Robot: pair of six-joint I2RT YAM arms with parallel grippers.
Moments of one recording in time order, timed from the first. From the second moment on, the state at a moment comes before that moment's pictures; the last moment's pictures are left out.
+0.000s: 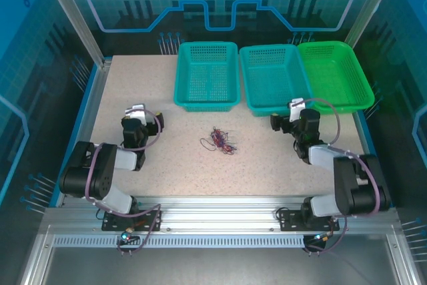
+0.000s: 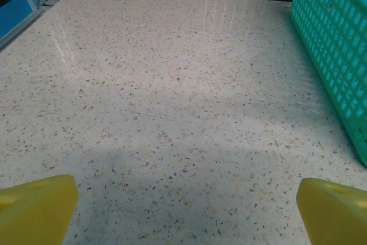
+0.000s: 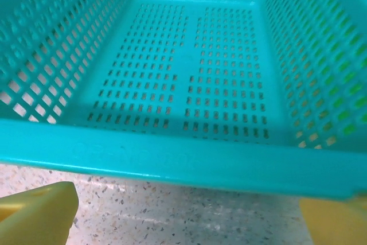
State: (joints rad) left arm -0.02 1.54 0.29 0.94 -0.16 -0.12; right arm 0.06 1.33 0.45 0.44 -0.02 -0.05
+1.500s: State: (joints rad) left arm -0.42 1.20 0.62 -0.21 0.25 -0.79; right arm 0.80 1.79 1.18 -0.53 -0.04 0.30
